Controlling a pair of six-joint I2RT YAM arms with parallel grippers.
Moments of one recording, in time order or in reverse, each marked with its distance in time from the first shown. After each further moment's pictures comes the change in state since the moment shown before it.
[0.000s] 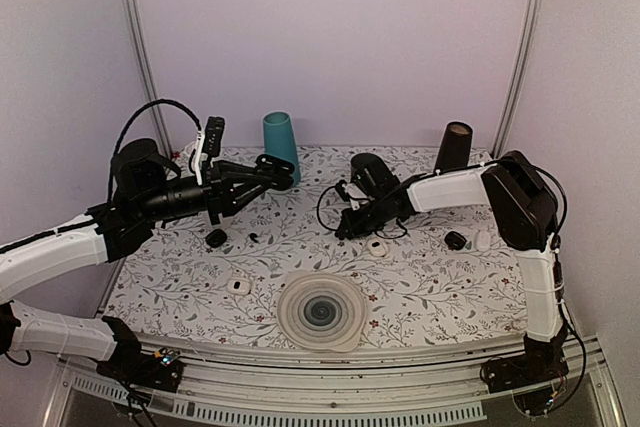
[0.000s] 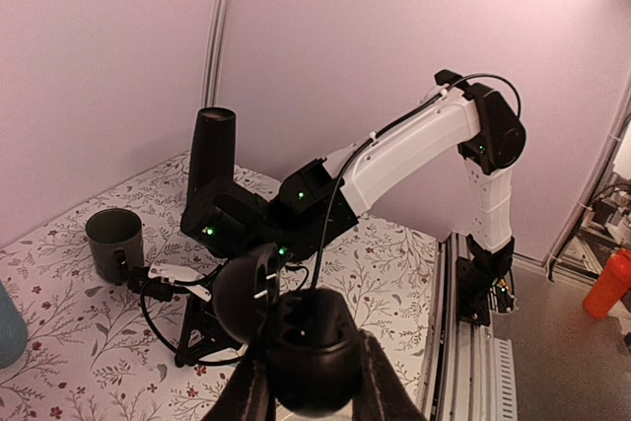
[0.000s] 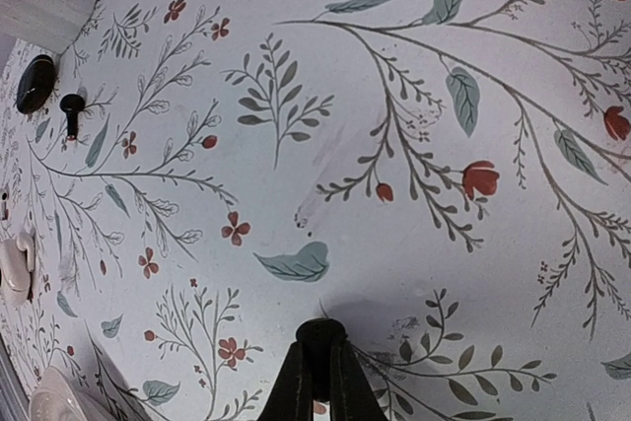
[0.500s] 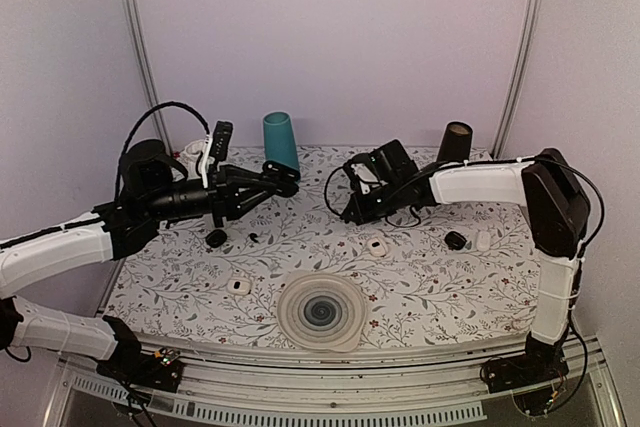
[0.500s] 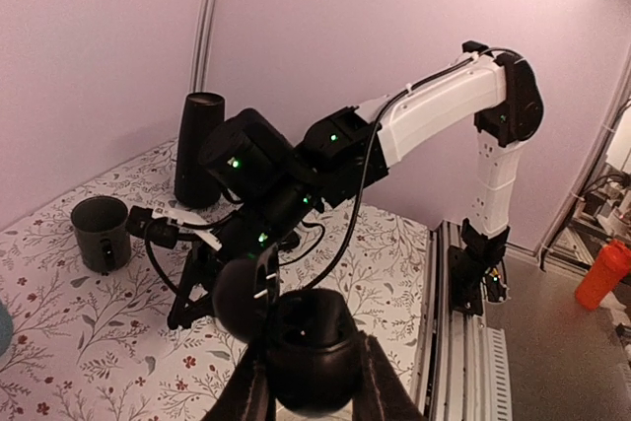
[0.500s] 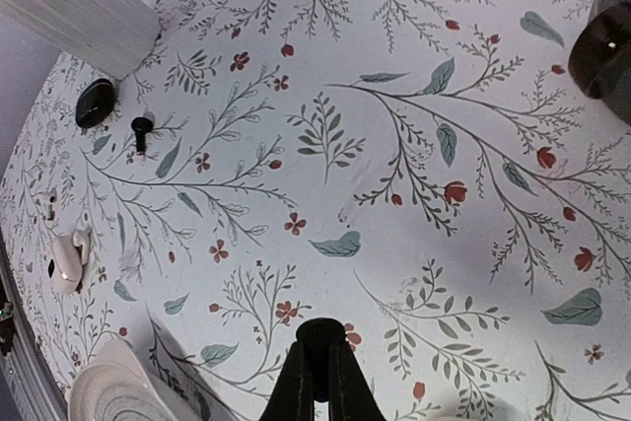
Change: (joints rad) left arm 0.001 0.033 0.001 0.004 0.036 0.001; right arm 0.000 -0.161 -0.072 0.000 0.023 -0.014
